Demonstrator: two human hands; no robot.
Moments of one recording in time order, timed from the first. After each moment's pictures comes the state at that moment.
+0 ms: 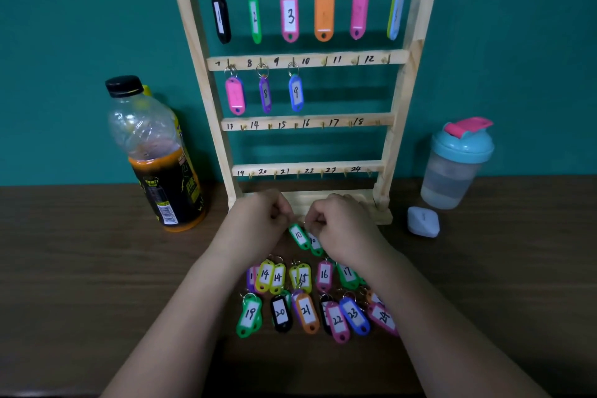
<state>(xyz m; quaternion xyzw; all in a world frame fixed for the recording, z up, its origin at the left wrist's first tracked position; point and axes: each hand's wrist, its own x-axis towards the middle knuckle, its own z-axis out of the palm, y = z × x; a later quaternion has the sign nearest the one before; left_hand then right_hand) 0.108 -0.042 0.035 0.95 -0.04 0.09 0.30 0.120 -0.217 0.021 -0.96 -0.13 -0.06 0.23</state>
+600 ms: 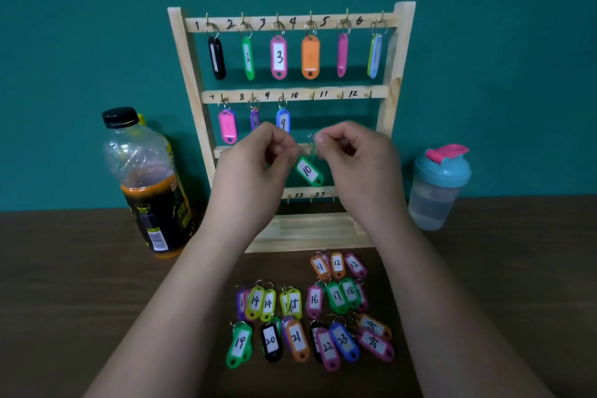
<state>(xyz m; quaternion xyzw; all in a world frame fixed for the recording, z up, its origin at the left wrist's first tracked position) 0.105 -0.069 0.131 0.84 -0.13 0.31 0.42 0.125 -0.233 0.126 -0.79 -0.14 -0.33 0.50</state>
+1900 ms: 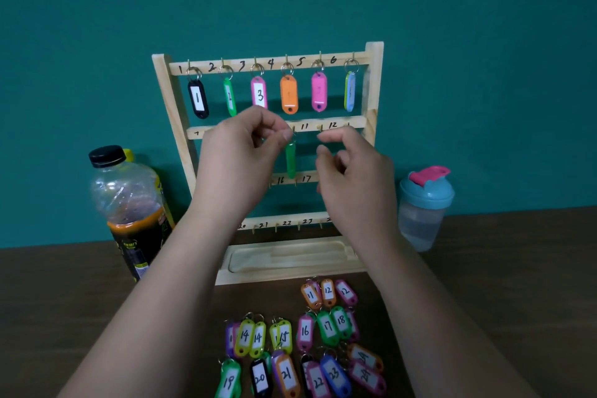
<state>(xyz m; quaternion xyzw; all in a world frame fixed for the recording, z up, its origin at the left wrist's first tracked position) 0.129 -0.081 0.187 0.83 -0.14 0.35 0.42 0.129 -0.245 0.141 -0.78 -0.14 -0.42 0.44</state>
